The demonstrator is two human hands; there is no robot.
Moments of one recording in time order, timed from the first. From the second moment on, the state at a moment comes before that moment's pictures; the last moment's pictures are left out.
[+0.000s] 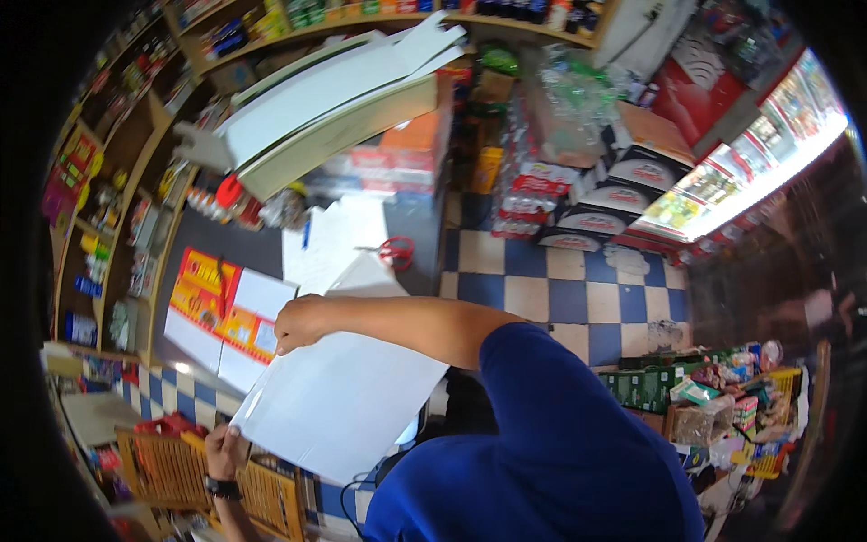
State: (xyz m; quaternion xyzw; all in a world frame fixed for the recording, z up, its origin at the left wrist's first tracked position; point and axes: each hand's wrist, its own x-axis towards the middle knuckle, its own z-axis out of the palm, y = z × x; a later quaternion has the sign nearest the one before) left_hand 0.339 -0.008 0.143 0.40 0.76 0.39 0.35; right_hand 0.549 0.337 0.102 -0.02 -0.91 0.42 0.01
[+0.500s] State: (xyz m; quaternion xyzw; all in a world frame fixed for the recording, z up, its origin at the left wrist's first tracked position) left_hand 0.282 0.066 0.124 0.38 0.75 0.35 0.42; right_hand 0.662 0.446 0.195 -0.08 -0.94 0.30 0.13
